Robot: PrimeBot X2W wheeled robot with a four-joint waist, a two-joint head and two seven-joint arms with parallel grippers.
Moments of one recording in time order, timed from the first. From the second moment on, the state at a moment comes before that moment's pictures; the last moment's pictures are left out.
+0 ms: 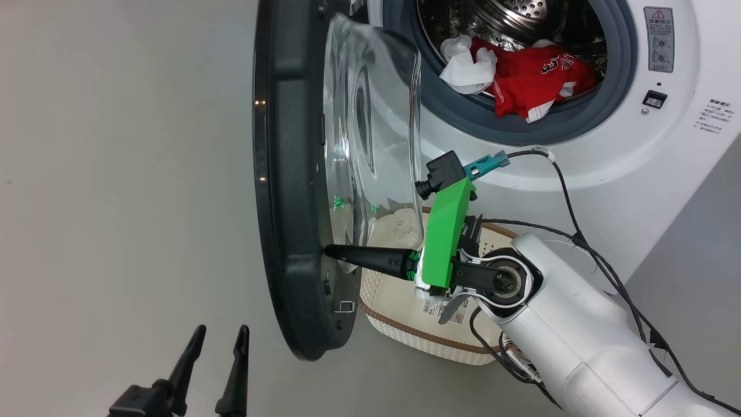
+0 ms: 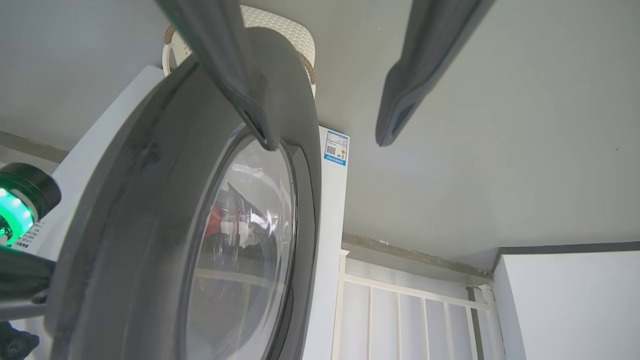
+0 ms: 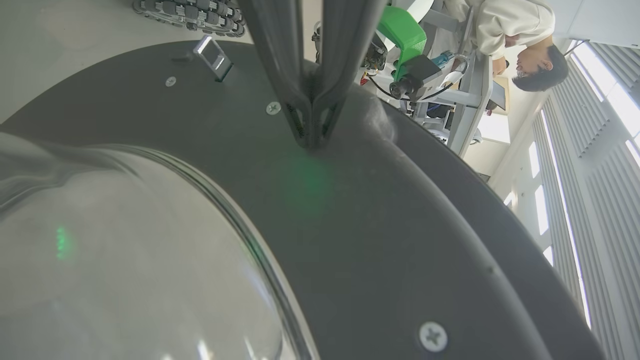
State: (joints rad) left arm 0.00 0.06 -0.17 0.19 -0.33 -0.13 -0.25; right arm -0.78 -0.09 0.67 0.54 1.57 0.13 0.65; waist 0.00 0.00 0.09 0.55
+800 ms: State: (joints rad) left arm 0.00 0.09 -0.20 0.24 -0.36 -0.13 -0.25; right arm -0.60 -0.28 0.77 0.49 1.47 0.13 0.37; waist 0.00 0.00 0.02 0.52
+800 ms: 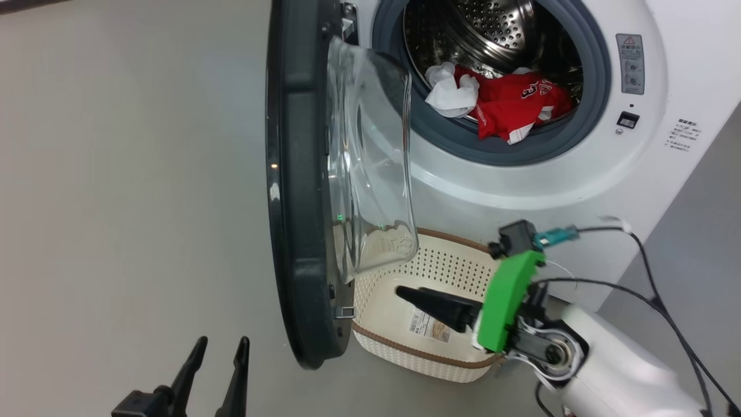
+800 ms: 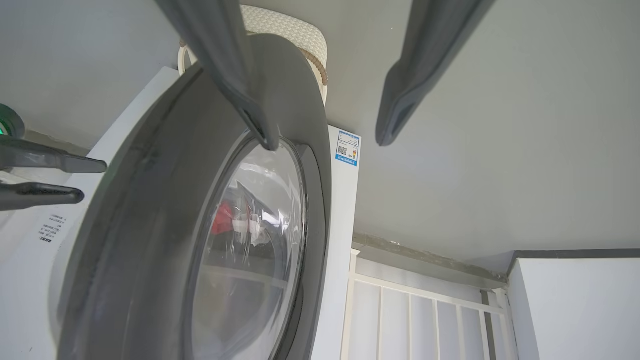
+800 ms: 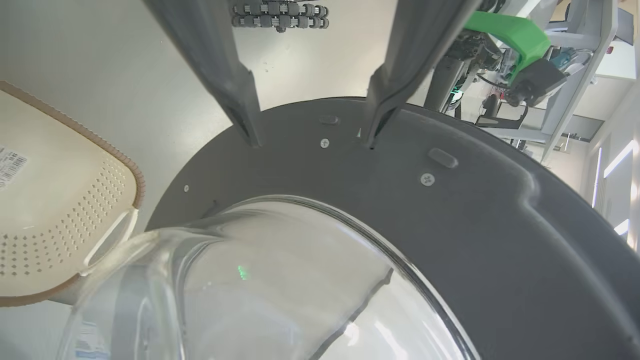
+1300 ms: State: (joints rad) left arm 0.00 0.10 -0.17 0.25 -0.37 -0.13 -0.25; right arm -0.46 -0.39 0.82 0.53 1.42 0.13 0.11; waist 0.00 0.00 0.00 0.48
